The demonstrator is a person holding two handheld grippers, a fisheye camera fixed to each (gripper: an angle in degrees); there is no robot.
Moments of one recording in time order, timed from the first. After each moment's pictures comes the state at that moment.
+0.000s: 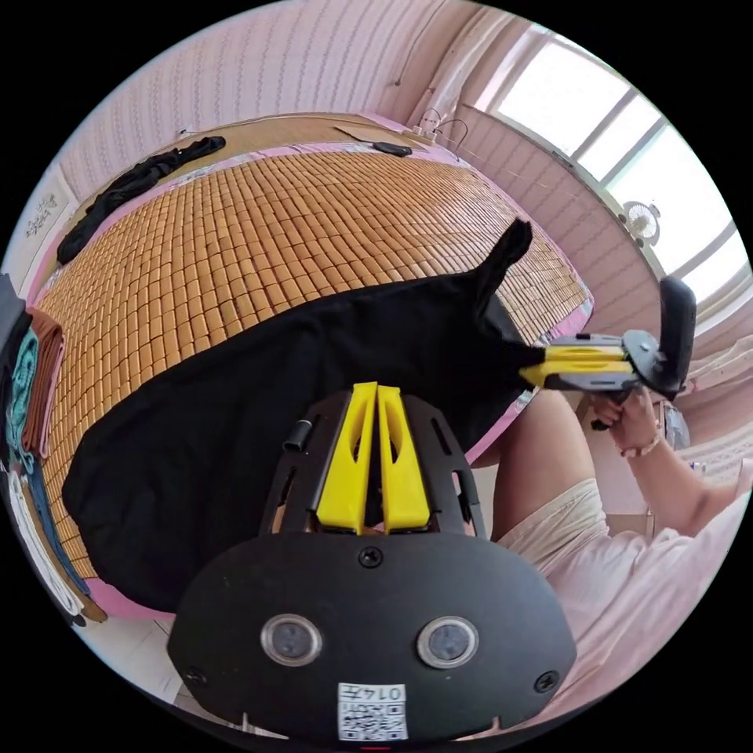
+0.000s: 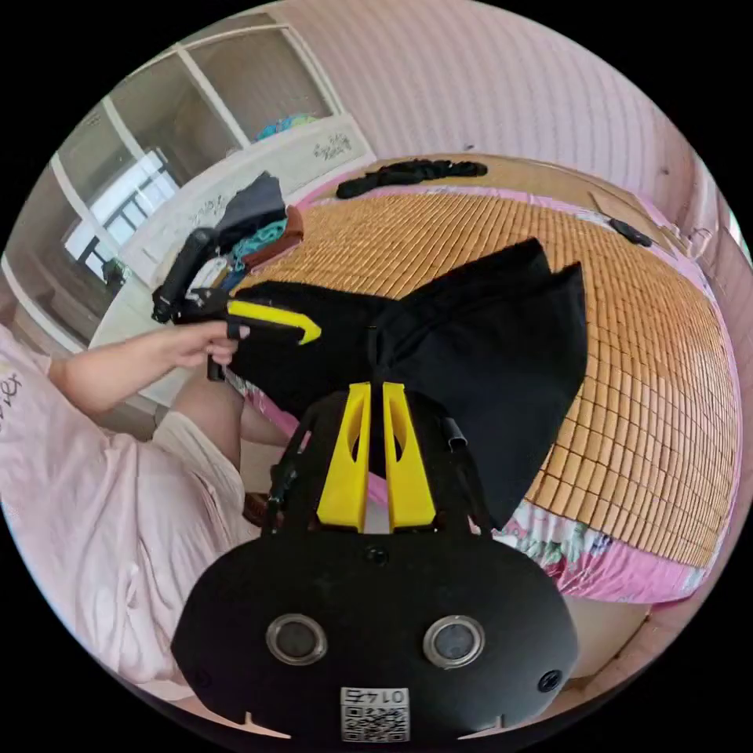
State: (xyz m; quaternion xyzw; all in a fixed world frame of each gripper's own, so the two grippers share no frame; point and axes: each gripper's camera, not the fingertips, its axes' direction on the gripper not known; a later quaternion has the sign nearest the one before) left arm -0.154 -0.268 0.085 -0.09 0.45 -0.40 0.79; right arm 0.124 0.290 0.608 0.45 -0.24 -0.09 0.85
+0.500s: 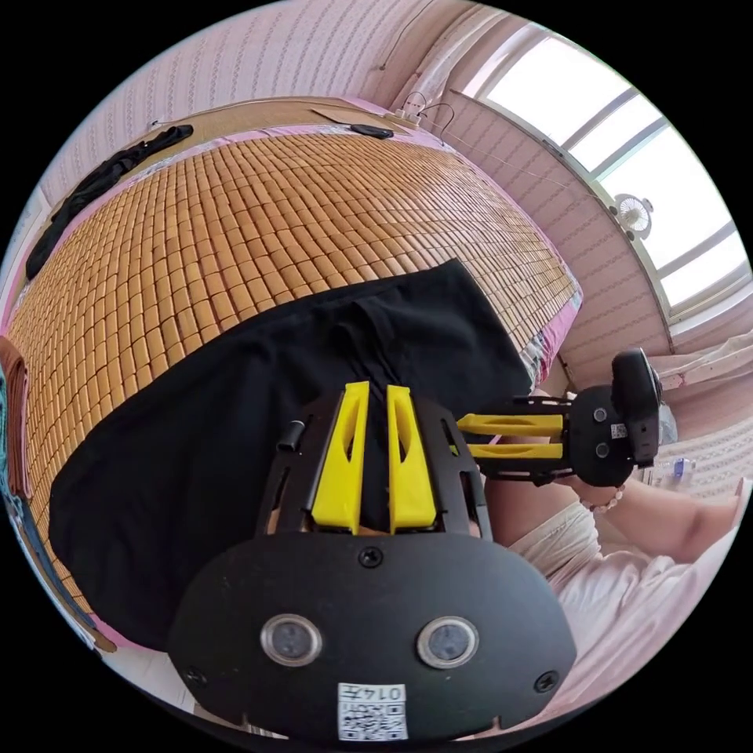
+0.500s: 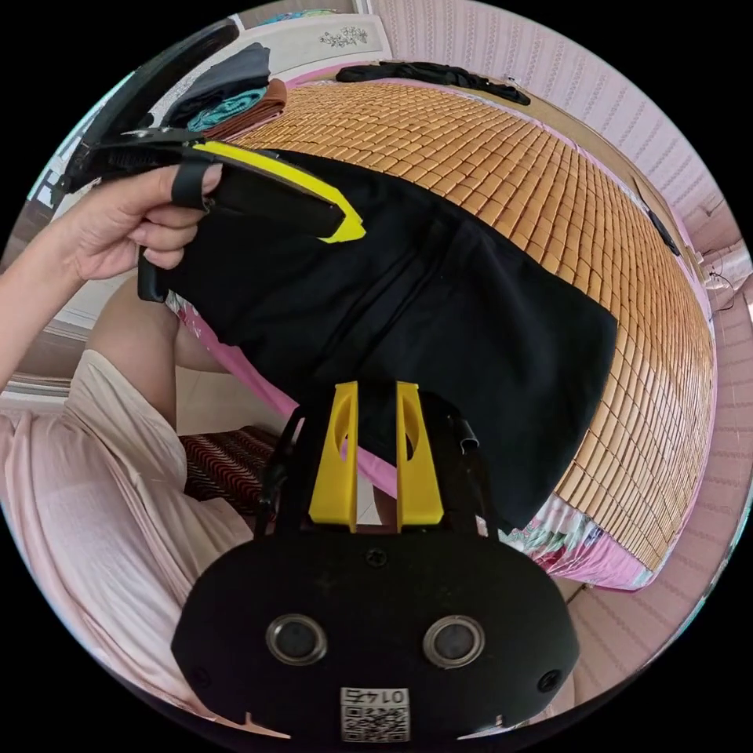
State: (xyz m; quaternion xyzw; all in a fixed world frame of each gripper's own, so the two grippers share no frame) left arm -0.163 -0.285 0.125 -0.09 0.50 -0.38 0.77; right arm 0.039 0.230 0.600 0.33 -0.14 -0.10 0.93
